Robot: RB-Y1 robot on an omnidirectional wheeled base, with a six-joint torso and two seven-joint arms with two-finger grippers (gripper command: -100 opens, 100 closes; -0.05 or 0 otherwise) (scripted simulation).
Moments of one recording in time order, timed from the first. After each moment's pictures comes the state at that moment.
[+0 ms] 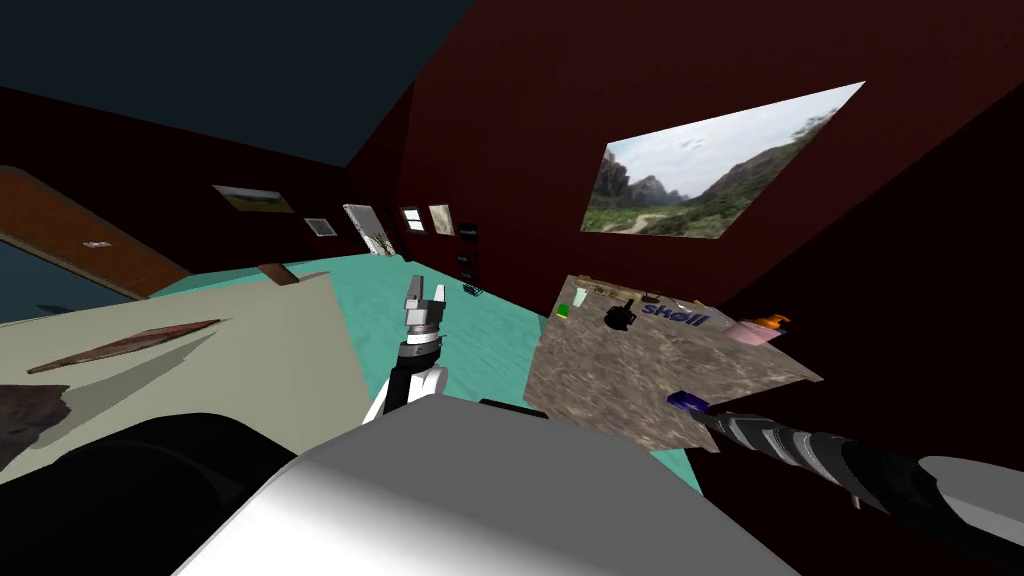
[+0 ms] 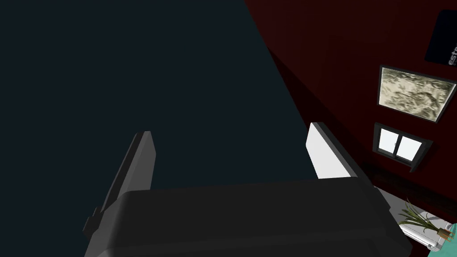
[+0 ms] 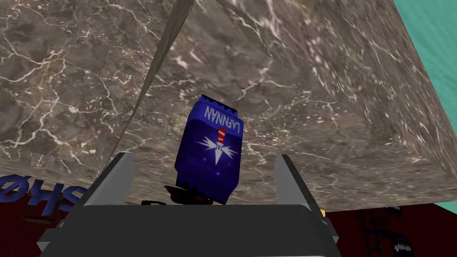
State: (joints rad) left arm 0.50 -0.04 0.03 -2.30 -0.01 -0.56 -0.02; right arm 0.90 -1.71 0.01 -1.49 0.46 -0.34 -0.28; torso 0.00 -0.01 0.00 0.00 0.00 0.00
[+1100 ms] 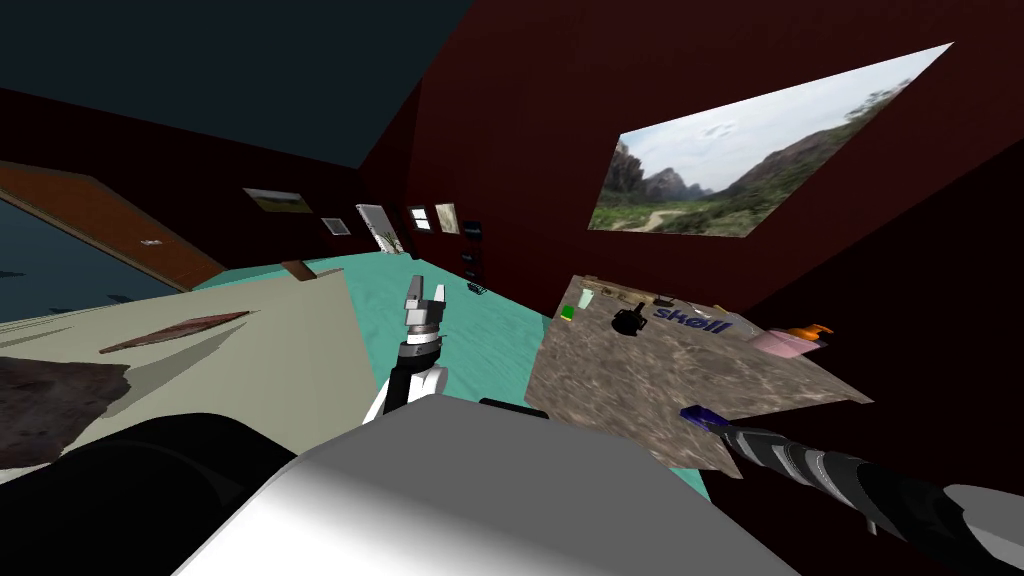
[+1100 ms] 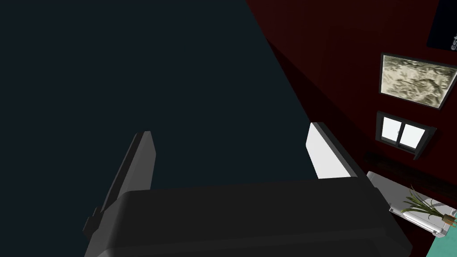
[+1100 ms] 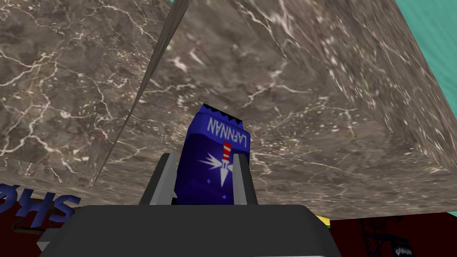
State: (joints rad) left arm 0.50 -0.04 0.03 -2.30 -0.01 -0.56 -0.02; right arm 0.91 -1.65 0.02 -1.48 0.46 -0.33 -0.26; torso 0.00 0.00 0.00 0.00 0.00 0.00
